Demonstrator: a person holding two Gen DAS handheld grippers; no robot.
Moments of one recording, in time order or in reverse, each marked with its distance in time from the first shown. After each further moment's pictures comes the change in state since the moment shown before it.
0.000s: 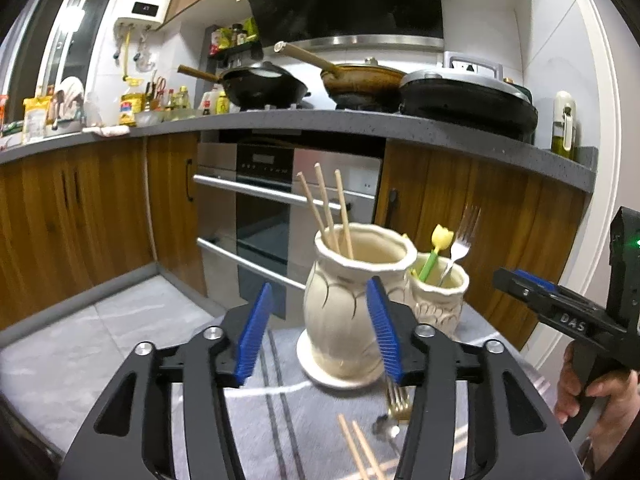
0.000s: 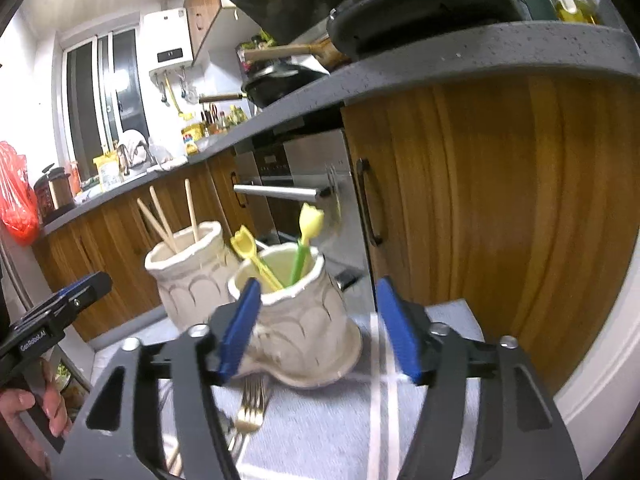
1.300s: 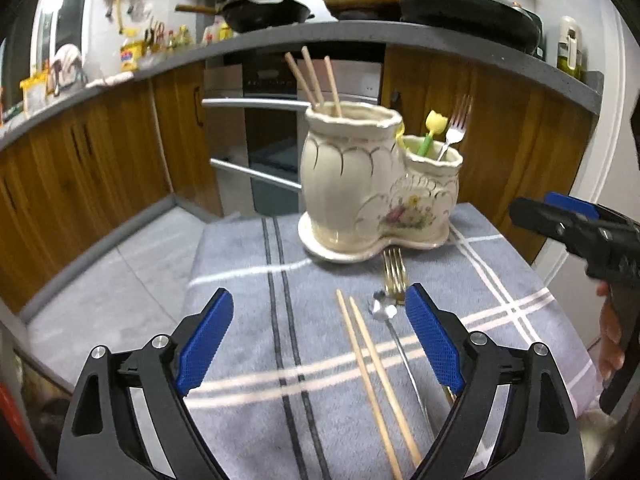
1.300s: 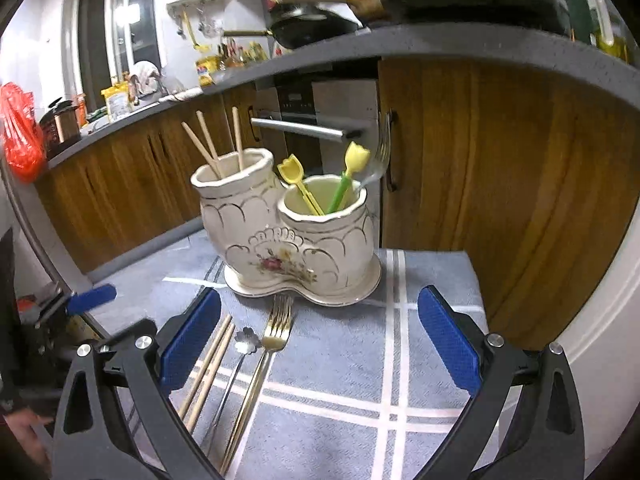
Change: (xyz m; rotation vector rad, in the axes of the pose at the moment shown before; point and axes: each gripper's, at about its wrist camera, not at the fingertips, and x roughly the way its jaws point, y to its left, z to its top) left arm -0.022 -0.022 -0.049 0.034 0.300 0.068; right arm -0.022 0.043 -0.008 -0.116 0.236 -0.015
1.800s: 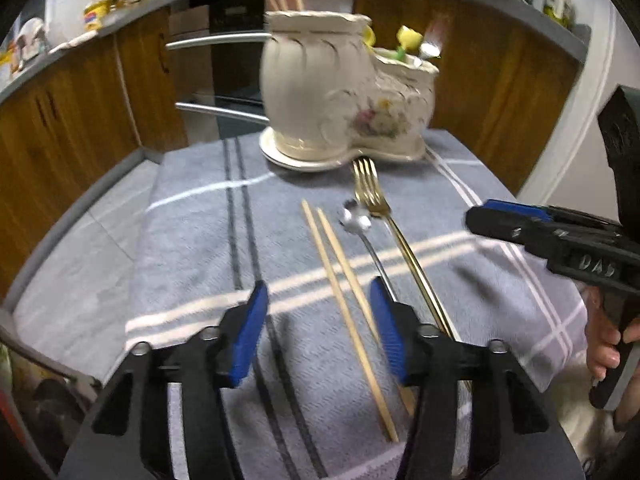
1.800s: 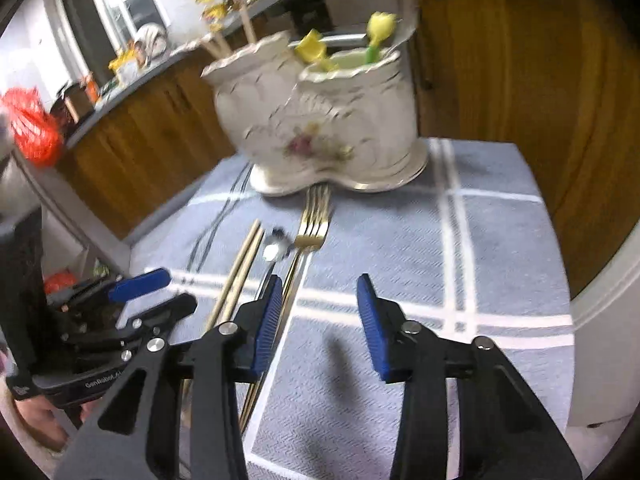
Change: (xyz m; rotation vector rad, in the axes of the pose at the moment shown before) left arm 0.021 -0.012 -0.037 0.041 0.214 -0.117; right arm 0.031 0.007 -0.057 0.057 0.257 0.149
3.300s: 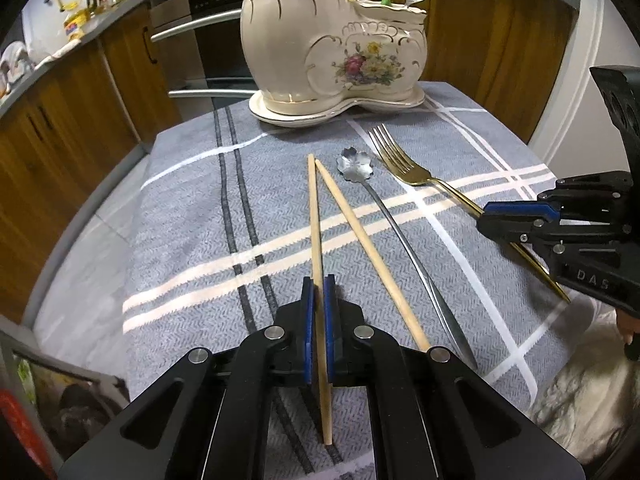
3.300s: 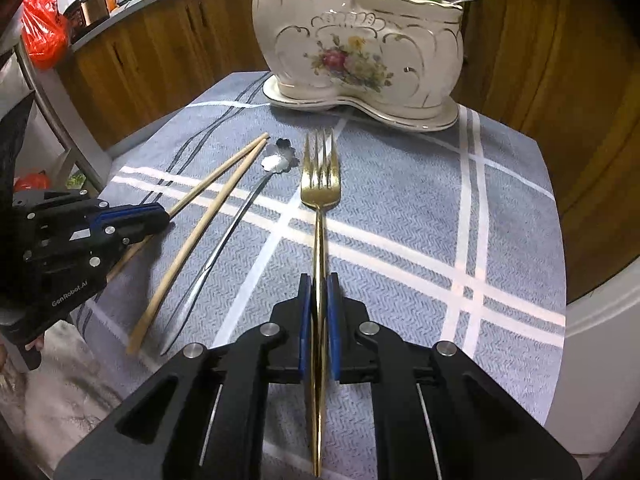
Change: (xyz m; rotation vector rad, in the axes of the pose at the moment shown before) left arm 0.015 -0.006 -0.016 0.080 0.091 0.059; right arm 0.013 0.011 -0.026 -0.226 0.168 -0.089
